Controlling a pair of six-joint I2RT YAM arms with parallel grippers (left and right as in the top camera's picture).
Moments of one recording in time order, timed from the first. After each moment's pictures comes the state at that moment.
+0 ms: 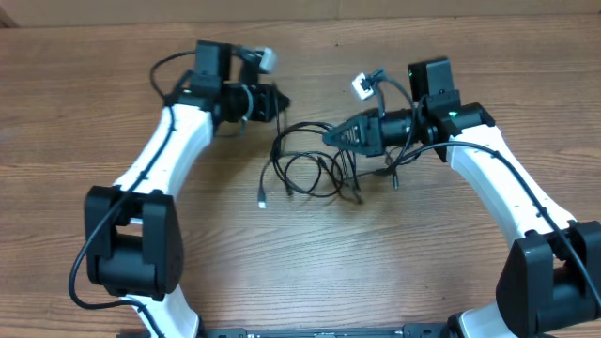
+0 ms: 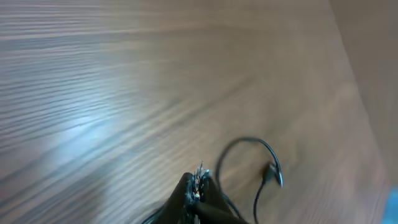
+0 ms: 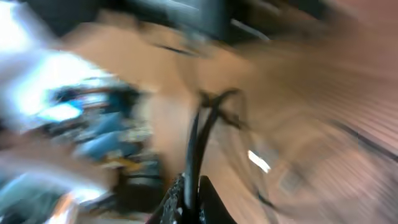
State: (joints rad) left arm -0.13 1.90 1.43 -0.42 0.66 -0.21; right arm 0.23 1.69 1.27 -0.59 -1.04 0.02
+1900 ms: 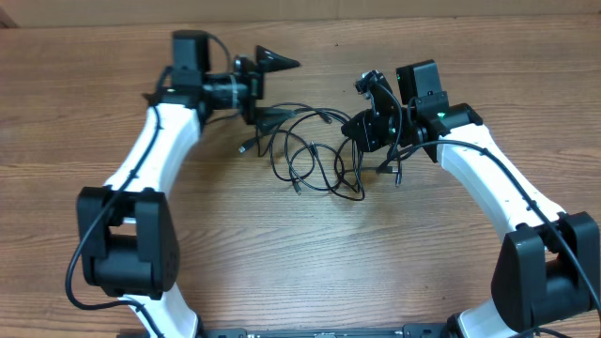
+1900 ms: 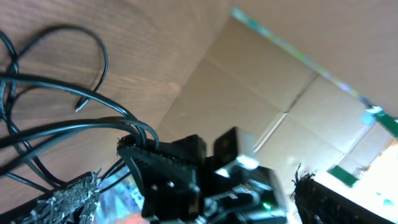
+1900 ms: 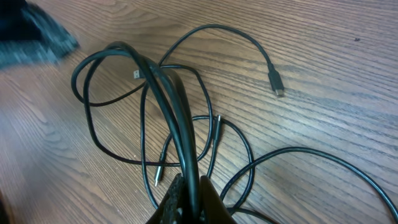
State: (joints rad) left arm -0.13 1.90 1.43 -0.27 1.11 -1.41; right arm 0.26 1.72 1.27 -0.53 -0.56 -0.03
